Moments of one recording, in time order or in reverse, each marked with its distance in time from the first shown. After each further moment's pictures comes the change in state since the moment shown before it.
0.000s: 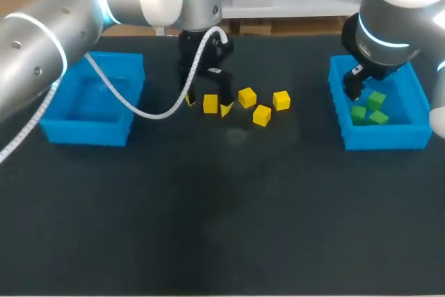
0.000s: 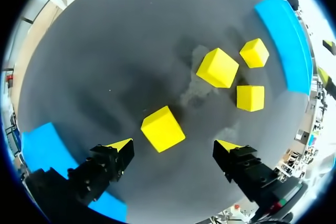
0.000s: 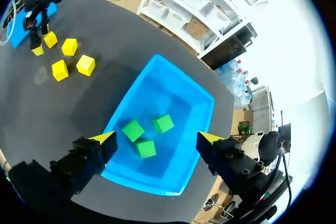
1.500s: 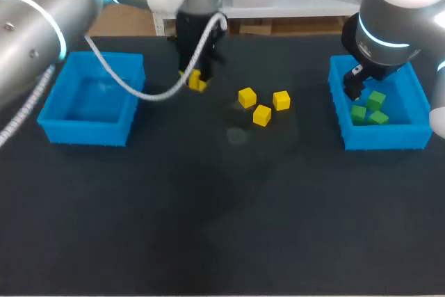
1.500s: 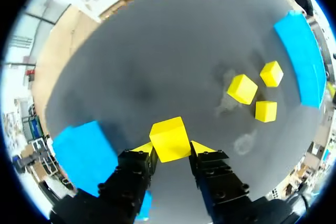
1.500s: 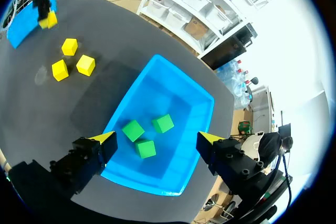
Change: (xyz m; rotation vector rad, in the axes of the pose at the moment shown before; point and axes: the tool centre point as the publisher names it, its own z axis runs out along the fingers) left arm -0.008 0.044 -0.056 -0.226 -0.071 -0.074; right arm 0.000 0.000 0.000 0.000 0.000 0.000
